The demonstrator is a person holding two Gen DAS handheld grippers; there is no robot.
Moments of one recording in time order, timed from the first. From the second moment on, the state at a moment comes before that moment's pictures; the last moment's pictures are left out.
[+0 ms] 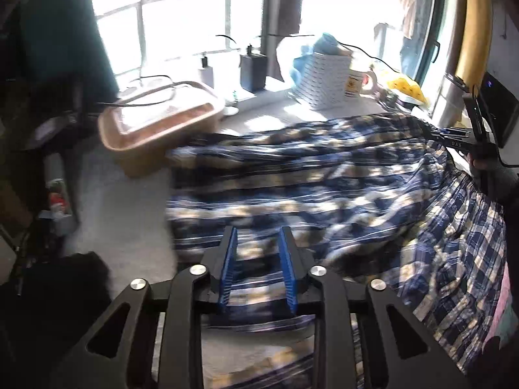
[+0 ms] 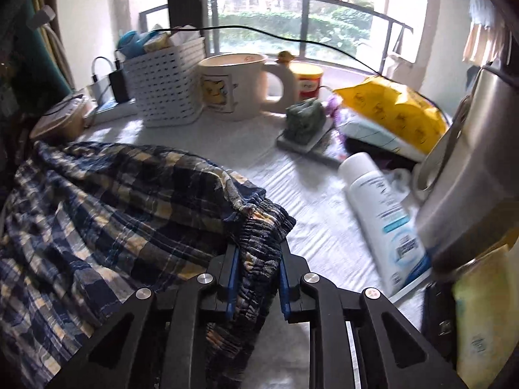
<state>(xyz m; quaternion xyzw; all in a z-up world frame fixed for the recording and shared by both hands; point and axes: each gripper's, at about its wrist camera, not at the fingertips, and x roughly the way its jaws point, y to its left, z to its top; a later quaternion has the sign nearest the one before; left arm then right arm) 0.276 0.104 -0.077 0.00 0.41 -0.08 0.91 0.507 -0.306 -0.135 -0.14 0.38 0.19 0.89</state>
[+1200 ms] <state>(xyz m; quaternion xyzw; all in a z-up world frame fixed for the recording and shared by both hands) 0.073 0.082 -0.095 -0.06 0.36 -0.03 0.93 0.278 -0.369 -0.096 -0.08 0.31 0.18 0.93</state>
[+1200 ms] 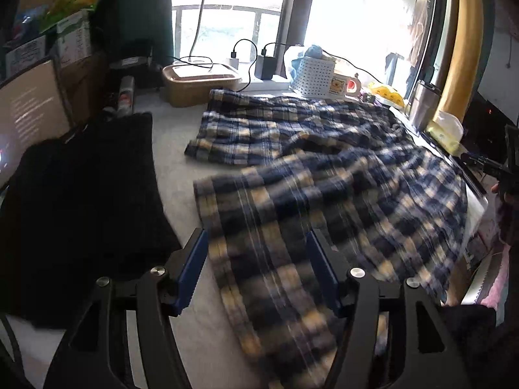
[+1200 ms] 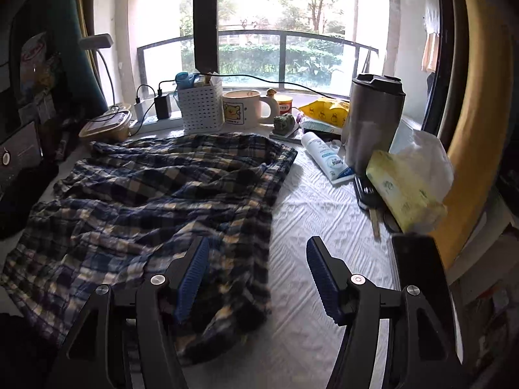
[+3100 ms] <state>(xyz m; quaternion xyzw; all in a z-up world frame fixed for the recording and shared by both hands) 0.028 0.037 -0.111 0.03 0.26 -0.04 0.96 0.223 -0.397 -0.132 -0.11 0.33 0.14 0.93</state>
